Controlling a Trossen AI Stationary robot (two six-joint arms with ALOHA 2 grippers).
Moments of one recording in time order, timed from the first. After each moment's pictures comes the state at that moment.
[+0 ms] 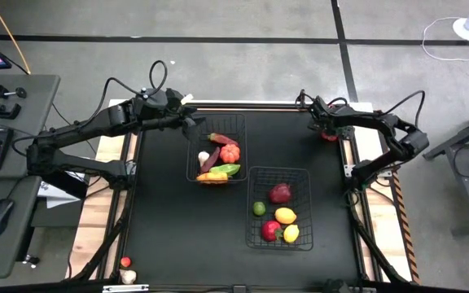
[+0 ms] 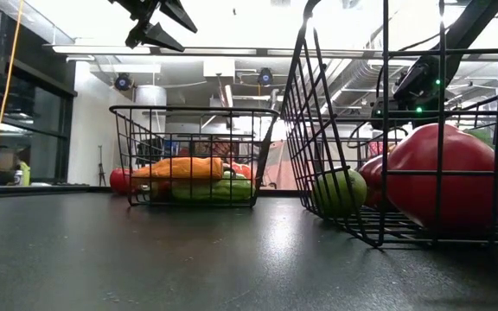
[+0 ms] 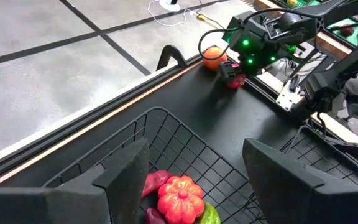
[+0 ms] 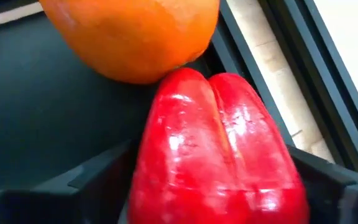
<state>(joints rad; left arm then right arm) 0.35 1.09 1.12 -0.51 -0.16 -0.41 -0.96 1.48 0.69 -0.62 0.43 0.98</state>
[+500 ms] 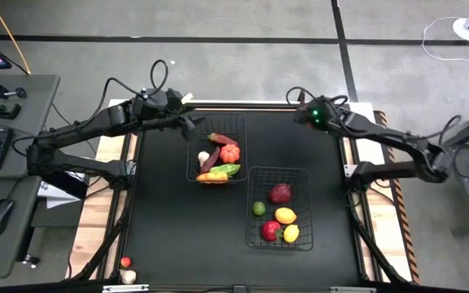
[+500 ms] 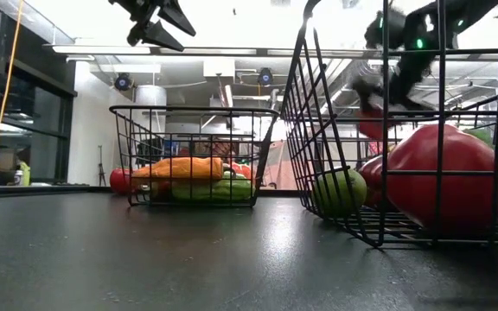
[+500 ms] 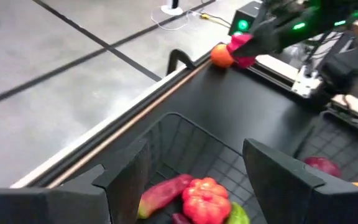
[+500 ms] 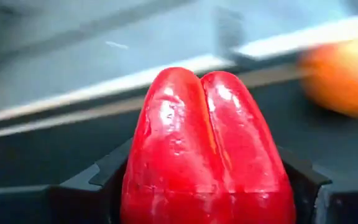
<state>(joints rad) 0.35 1.09 1.12 -0.51 -0.20 -0.25 -0.63 1.13 0.76 -0.49 0.41 0.95</state>
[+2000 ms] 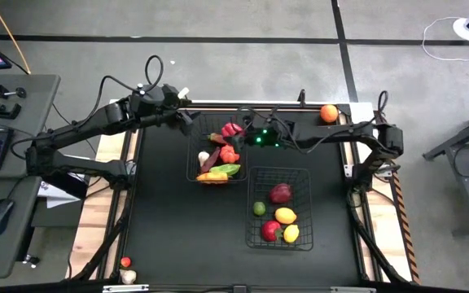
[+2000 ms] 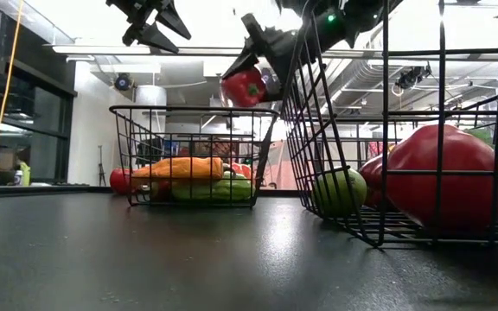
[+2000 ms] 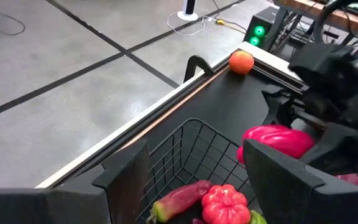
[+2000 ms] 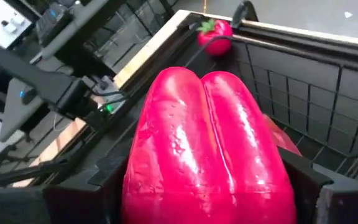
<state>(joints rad) 0.40 1.07 1.12 -0.52 -0.22 -0.23 -0.20 1.68 1.19 0.02 0.10 0.66</state>
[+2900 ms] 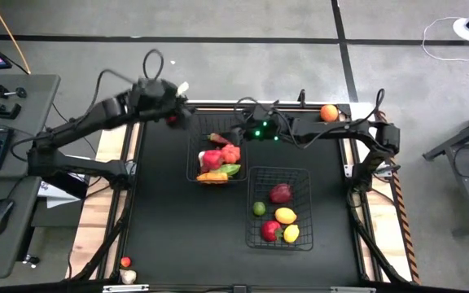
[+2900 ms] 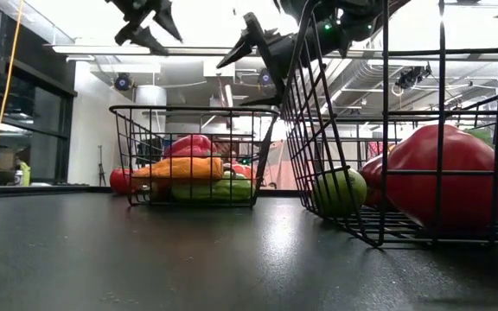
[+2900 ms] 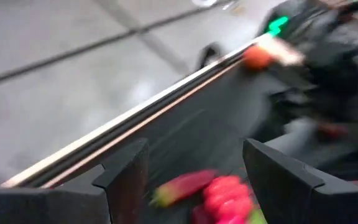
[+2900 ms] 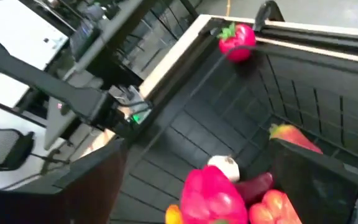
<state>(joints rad) 0.47 1.11 1.22 -0.67 -0.20 -0.32 -0.27 1.70 1.20 0.12 -0.05 0.72</state>
